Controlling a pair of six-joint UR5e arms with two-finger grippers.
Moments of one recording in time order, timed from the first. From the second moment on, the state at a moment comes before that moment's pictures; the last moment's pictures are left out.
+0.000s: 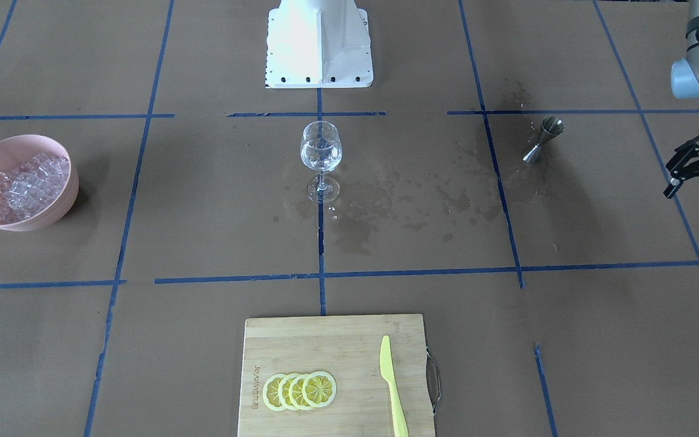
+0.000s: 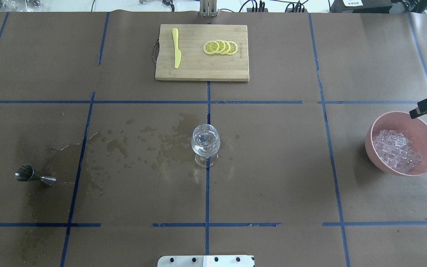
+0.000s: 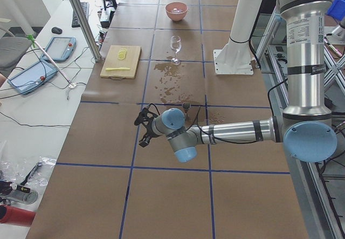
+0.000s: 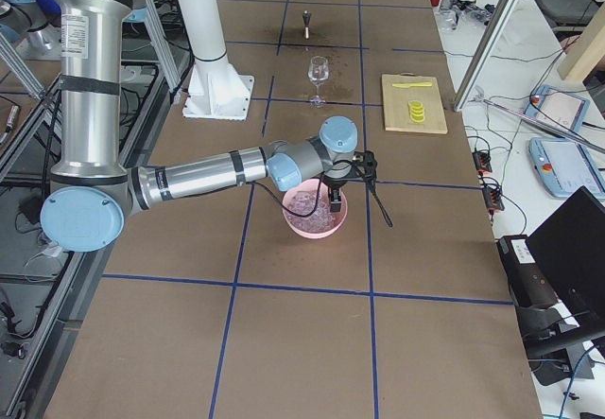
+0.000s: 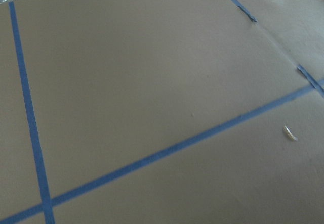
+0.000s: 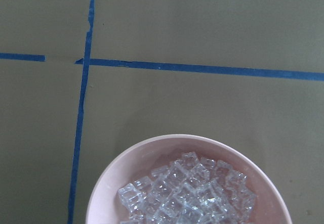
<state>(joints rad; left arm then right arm) -1.25 -1.51 -1.46 -2.73 -2.20 -0.52 1.20 -1.65 1.87 -1.31 2.42 0.53</state>
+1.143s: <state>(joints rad) -1.31 -1.50 -1.52 -2.56 -2.19 -0.57 1.00 -1.67 1.83 -1.31 2.23 0.74</state>
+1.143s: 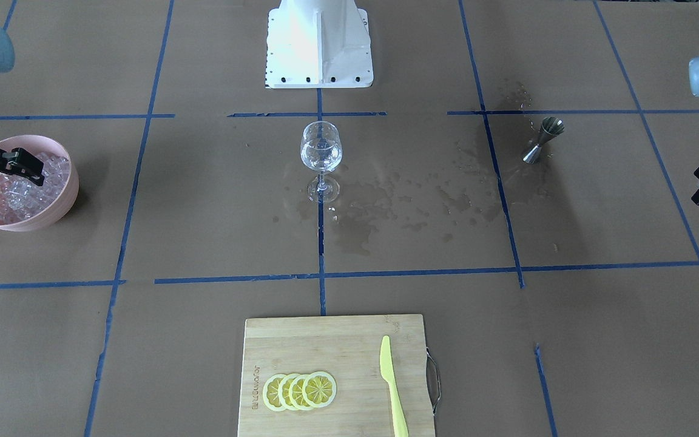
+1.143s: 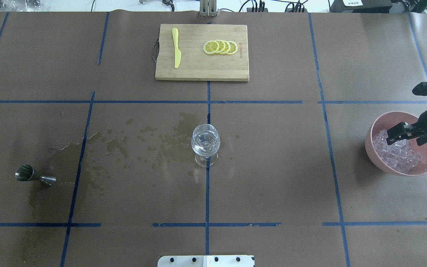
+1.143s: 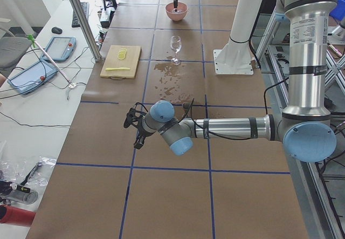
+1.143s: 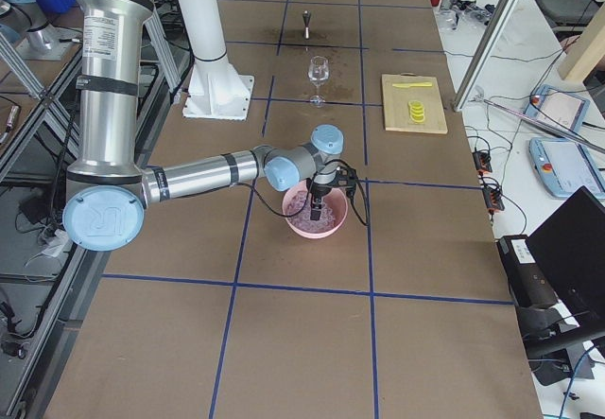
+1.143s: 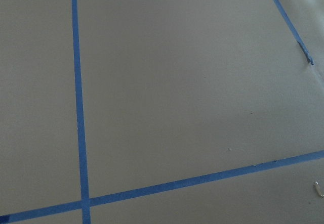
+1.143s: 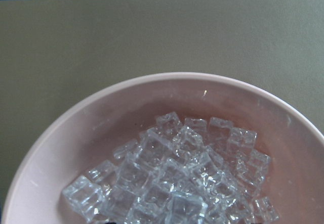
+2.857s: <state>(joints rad) -1.31 -1.47 -1.51 -2.66 -2.19 -0.60 0.81 -1.29 2.08 -1.33 2.11 1.37</state>
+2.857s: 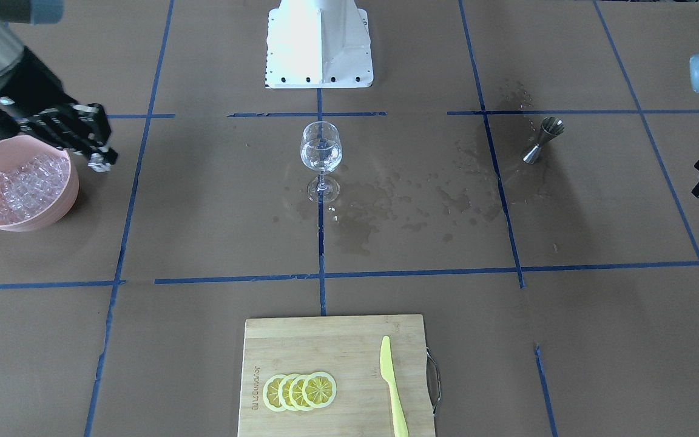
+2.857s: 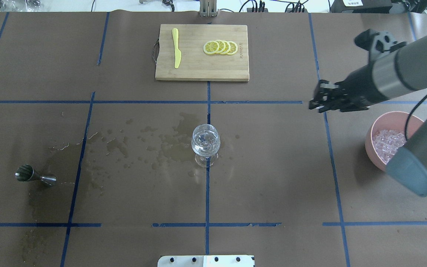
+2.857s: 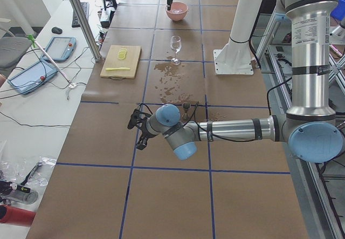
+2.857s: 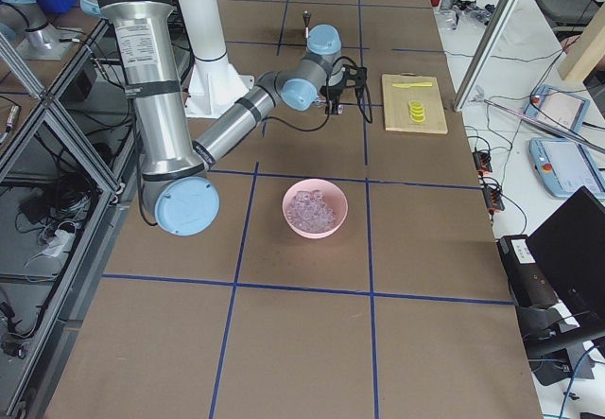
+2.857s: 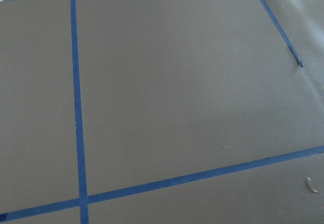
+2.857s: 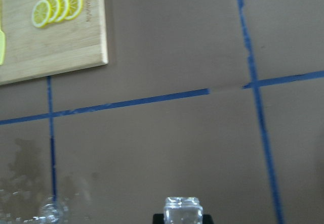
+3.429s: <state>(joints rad) -1.31 -1.47 -1.51 -2.67 -2.19 -0.60 0.52 -0.91 2.00 -1.51 1.84 1.69</state>
